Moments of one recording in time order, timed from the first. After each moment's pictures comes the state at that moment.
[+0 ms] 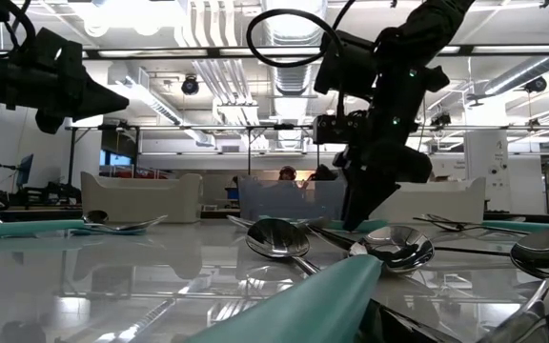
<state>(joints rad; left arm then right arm) -0.07 0.03 0.01 0.09 -0.79 -0.14 -0.03 1.78 1.00 -0.35 0.03 -0.10</state>
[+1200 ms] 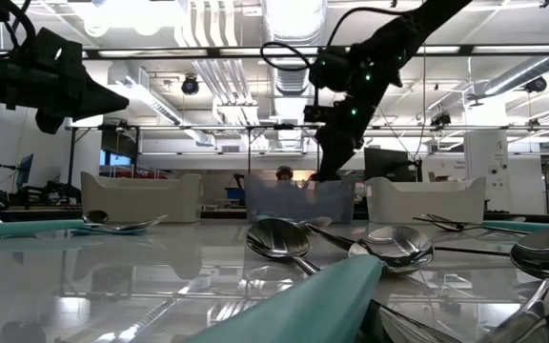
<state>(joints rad) -0.07 0.03 0.01 0.09 -0.79 -0.14 -0.45 1.75 1.21 -0.42 0.12 -0.18</state>
